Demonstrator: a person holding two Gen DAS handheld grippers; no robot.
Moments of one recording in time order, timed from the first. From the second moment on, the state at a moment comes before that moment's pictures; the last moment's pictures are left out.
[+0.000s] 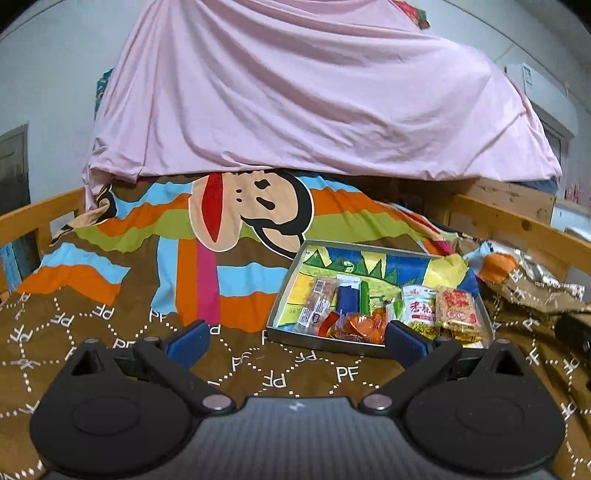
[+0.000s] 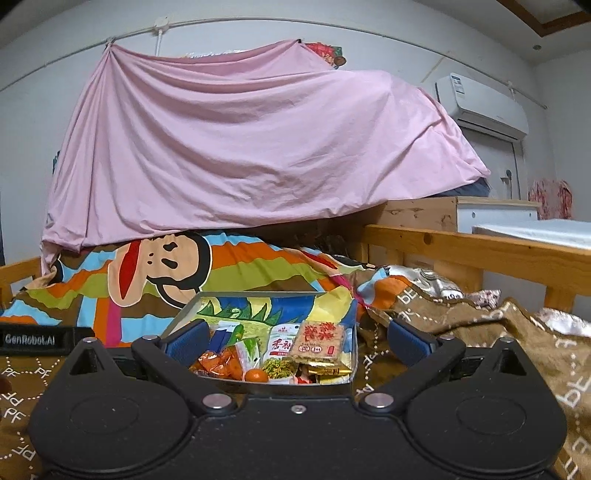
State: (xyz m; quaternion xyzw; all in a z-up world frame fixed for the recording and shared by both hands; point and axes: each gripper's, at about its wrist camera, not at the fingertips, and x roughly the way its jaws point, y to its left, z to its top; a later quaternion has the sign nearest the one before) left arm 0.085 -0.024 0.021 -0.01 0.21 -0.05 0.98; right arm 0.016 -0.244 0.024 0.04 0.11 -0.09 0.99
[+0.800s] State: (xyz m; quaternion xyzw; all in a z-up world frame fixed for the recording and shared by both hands) left arm 0.026 -0.013 0.008 0.03 0.22 -0.04 0.97; right arm -0.052 -0.233 0.015 0.07 0.12 -0.11 0.98
